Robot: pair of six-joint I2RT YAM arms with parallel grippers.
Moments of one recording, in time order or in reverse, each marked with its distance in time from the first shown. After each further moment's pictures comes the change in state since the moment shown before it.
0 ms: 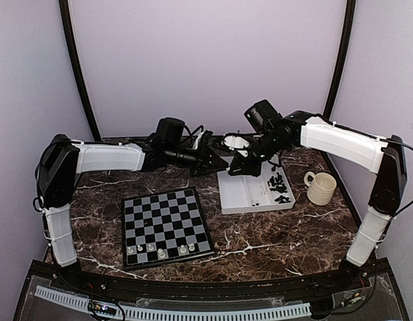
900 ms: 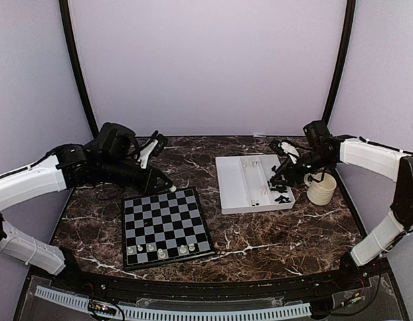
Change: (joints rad) left arm -0.075 -0.682 -0.316 -0.602 -0.553 0.617; right arm -0.432 -0.234 -0.455 0.181 -0.274 0.023
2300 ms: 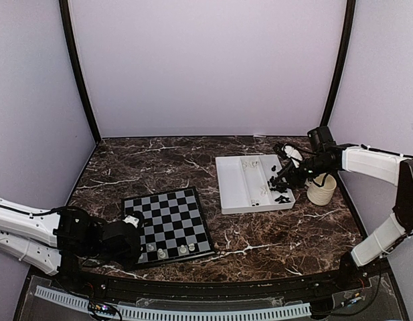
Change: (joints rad) left arm -0.534 -0.233 -0.538 -0.240 -0.567 -0.609; right arm -0.042 -0.039 -0.142 0.170 0.043 0.018
